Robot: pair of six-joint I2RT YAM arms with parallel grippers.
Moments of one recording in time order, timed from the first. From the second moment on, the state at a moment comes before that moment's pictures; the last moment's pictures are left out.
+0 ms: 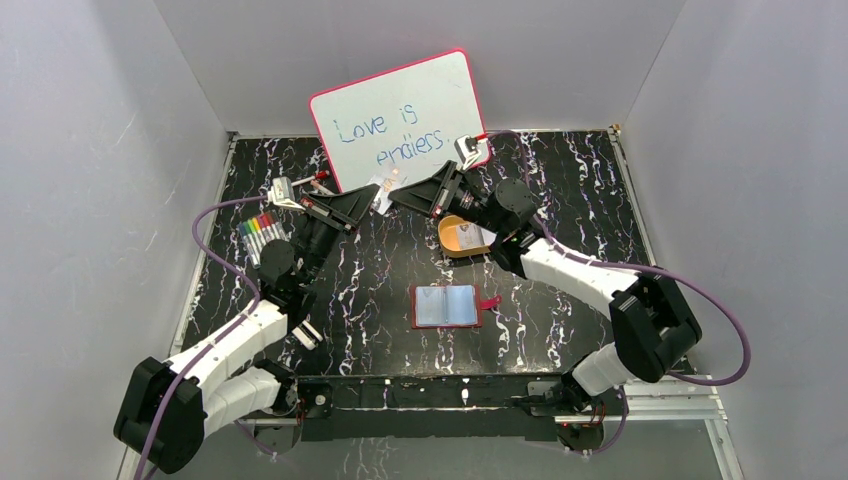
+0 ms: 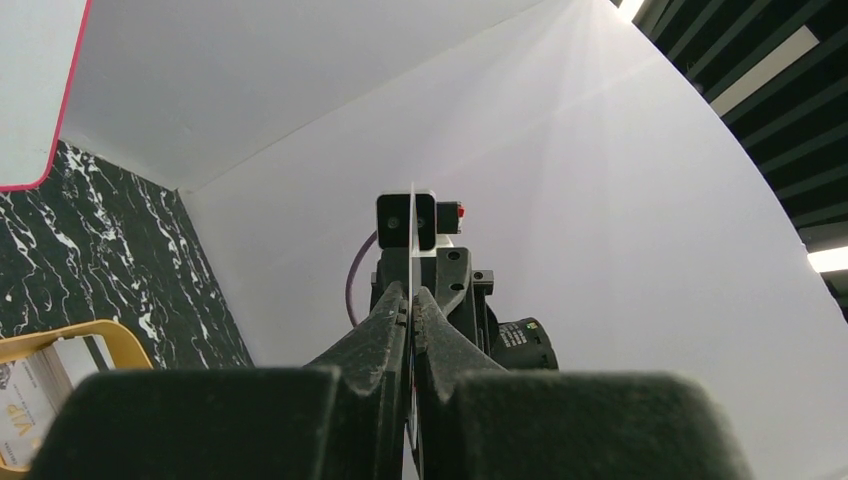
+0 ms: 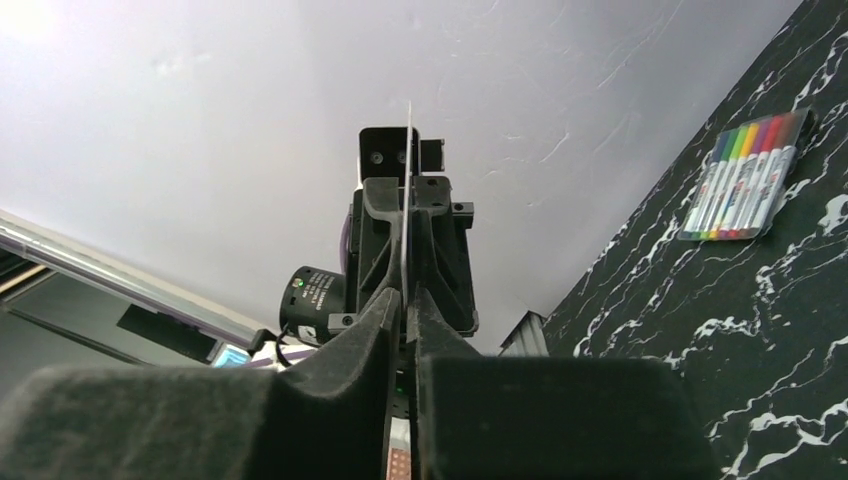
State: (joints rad) left arm -0.50 1.01 0.50 0.93 0.04 -1.25; right arm 0.70 1.47 0.94 0.83 -0.51 1.28
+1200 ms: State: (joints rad) left arm -0.51 1.06 0.52 -0.05 0.33 -0.81; right arm 0.48 1.24 0.80 -0.43 -0.66 0.32
